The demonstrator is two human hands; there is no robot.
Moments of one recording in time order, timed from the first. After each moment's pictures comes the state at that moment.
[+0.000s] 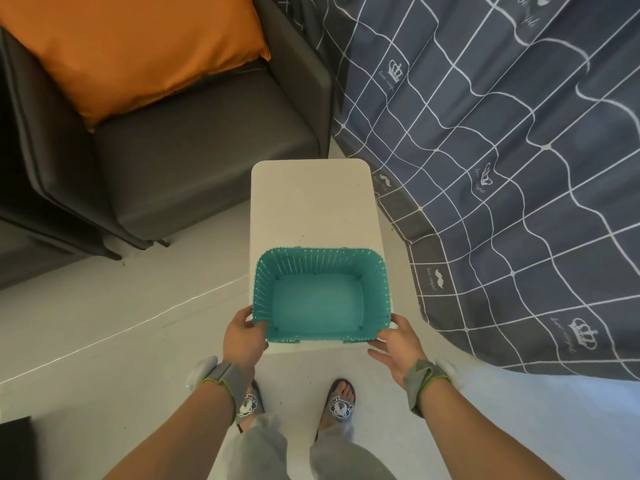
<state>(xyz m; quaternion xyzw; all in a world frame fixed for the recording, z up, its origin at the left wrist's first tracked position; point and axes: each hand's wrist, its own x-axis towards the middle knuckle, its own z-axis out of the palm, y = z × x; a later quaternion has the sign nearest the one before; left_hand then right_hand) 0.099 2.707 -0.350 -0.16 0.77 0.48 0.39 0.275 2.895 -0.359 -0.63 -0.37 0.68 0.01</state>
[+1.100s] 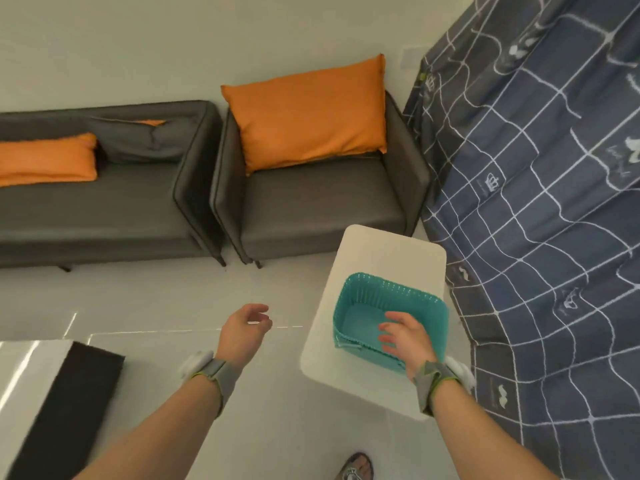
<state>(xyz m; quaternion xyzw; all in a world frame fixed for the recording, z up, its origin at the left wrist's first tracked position) 0.100 2.608 -0.205 -0.11 0.85 0.48 0.20 0.197 2.887 -0.240 -0.42 -0.59 0.68 -0.06</state>
